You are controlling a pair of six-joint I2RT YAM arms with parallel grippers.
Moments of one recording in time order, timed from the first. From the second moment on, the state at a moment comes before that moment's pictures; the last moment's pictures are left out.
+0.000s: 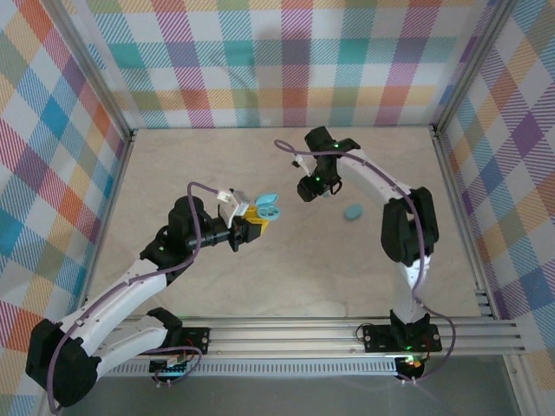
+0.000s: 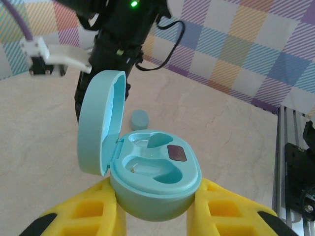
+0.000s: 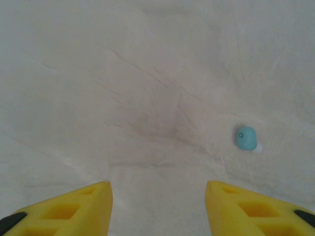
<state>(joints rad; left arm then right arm) -0.54 0.96 0.66 0.03 0.53 -0.02 0.48 2.04 1.77 -0.99 -0.08 -0.23</state>
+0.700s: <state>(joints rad) -0.54 1.01 0.66 0.02 0.53 0.01 0.40 2.35 2.07 -1.13 0.04 -0.35</state>
